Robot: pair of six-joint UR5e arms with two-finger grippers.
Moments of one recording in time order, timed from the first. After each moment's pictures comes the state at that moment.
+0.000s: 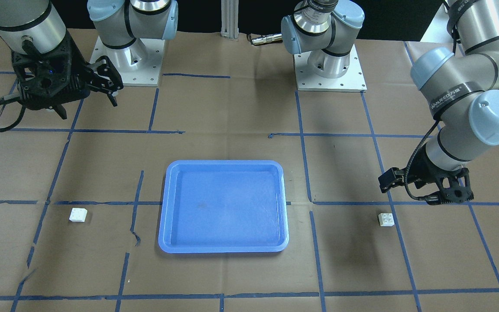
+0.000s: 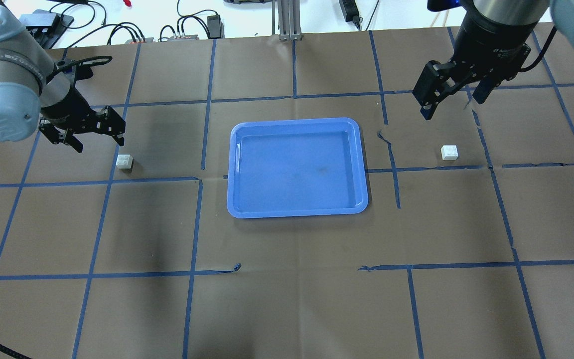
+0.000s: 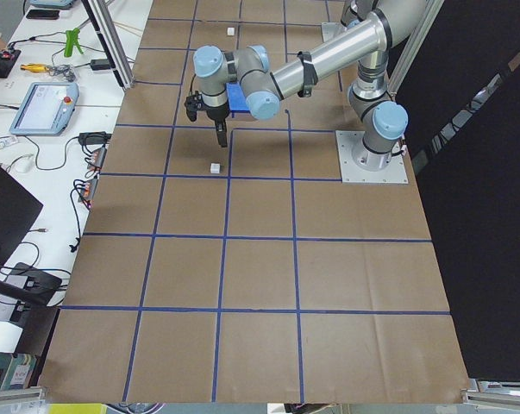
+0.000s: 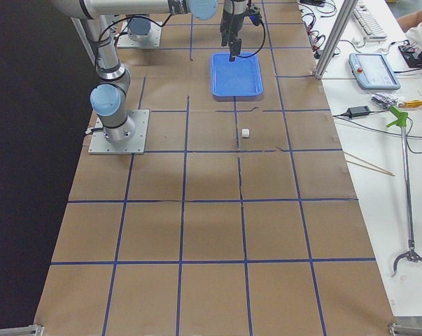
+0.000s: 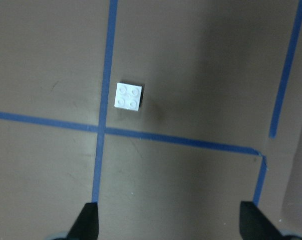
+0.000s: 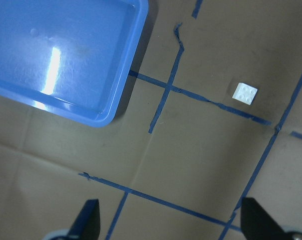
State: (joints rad) left arm -1.24 -1.88 -1.76 -1.11 1.58 0.21; right arm 1.53 -1.53 1.49 -1.48 -1.57 -0.49
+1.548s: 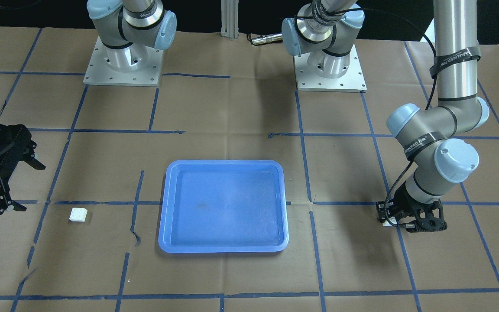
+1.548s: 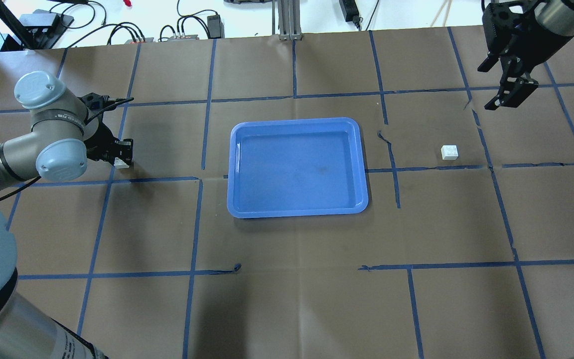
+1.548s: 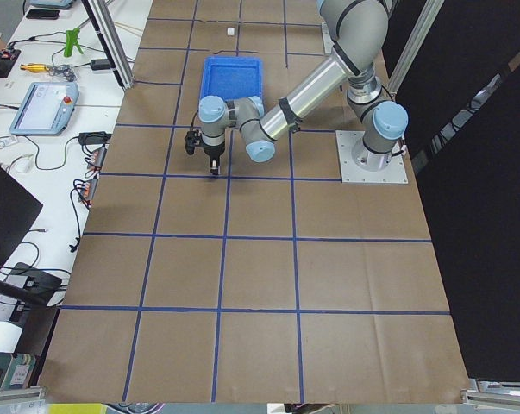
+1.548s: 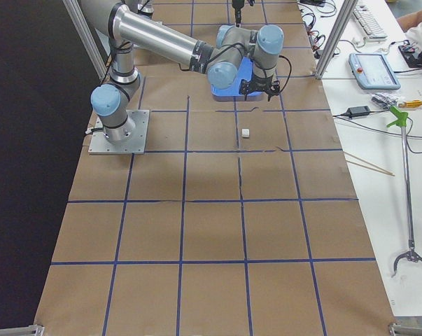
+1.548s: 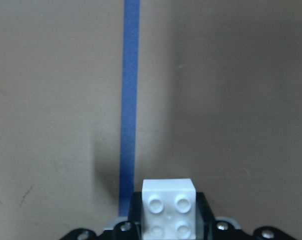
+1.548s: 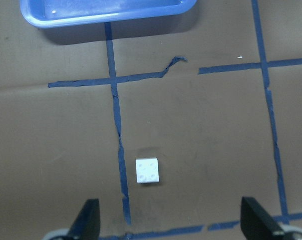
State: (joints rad) left arm -1.22 -2.04 -1.86 -0.74 1.57 0.31; right arm 1.22 -1.32 1.60 -1.80 -1.33 -1.83
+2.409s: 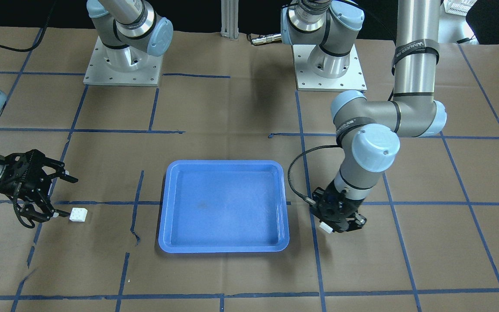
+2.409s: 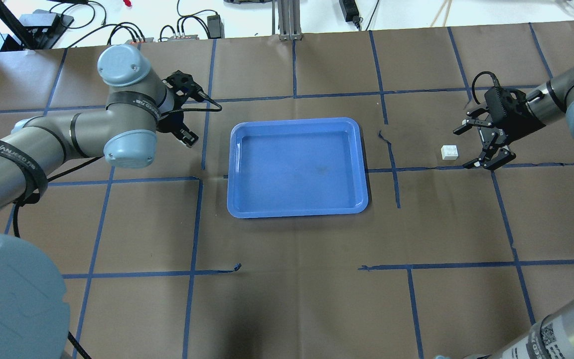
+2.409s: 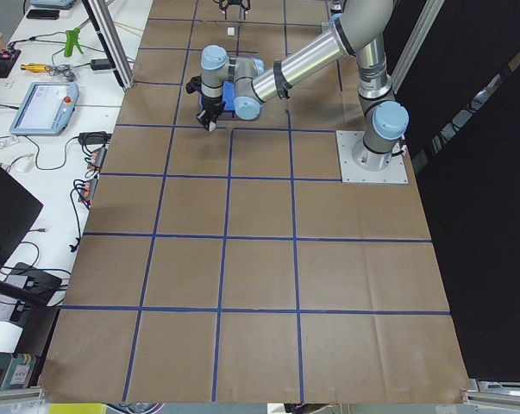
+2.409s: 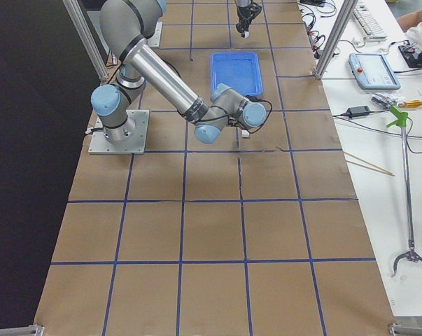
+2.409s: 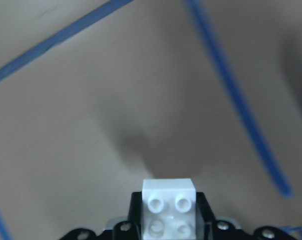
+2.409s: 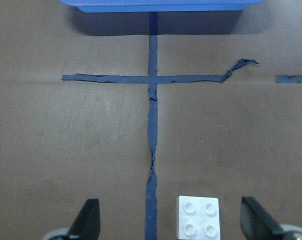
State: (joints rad) left arm -1.60 -2.00 -1.80 -0.75 1.57 0.87; right arm 1.07 -1.15 1.80 -1.91 -1.08 -2.18
